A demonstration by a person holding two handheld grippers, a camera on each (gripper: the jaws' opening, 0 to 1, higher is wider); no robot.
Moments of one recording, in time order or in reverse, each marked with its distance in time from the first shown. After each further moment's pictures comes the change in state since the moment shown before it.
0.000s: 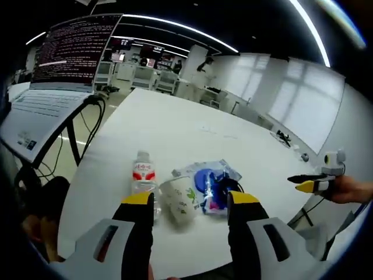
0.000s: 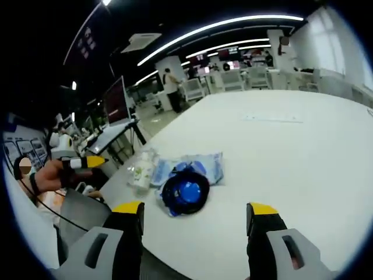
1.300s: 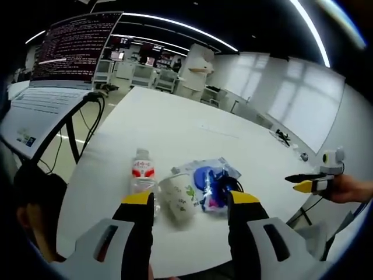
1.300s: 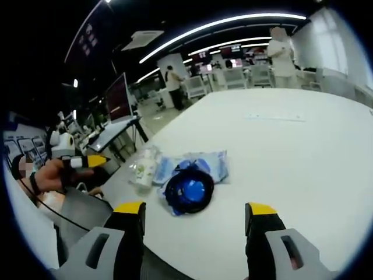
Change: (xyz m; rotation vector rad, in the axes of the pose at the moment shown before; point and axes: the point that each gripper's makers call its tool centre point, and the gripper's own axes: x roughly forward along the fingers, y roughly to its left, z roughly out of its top) left arm 0.001 0.004 -0.008 -0.005 0.011 -0.005; right arm 0.005 0.010 -0.002 -0.005 0.018 0.010
